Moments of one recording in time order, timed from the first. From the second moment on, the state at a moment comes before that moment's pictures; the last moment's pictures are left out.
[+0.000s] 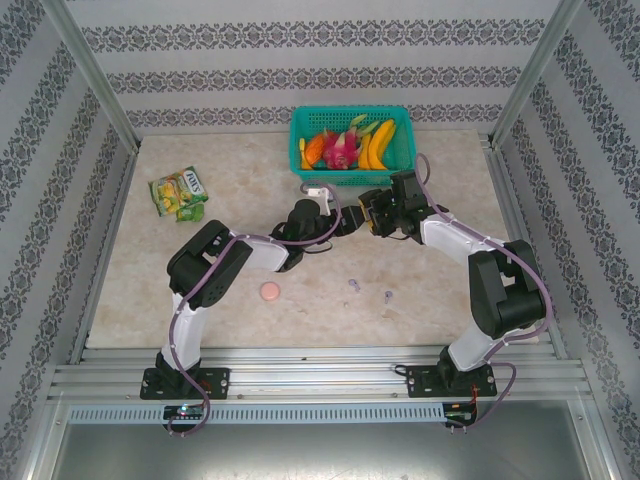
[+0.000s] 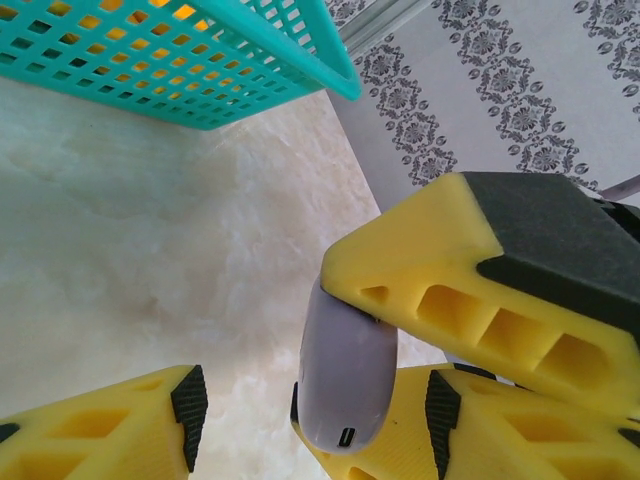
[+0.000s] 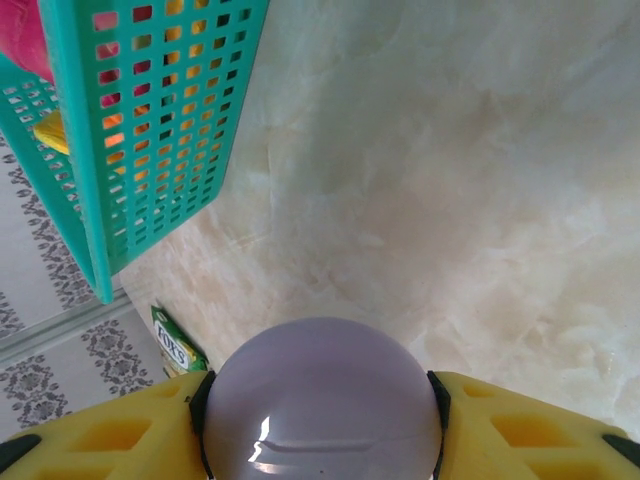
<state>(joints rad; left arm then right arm) -0.66 2.09 1.11 0.78 0.25 -0.88 0.28 1.65 1.00 -0.13 -0.31 1.43</state>
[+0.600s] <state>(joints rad) -0.66 2.13 1.17 0.76 0.25 -0.88 0.28 1.65 1.00 -0.11 -0.32 1.44</state>
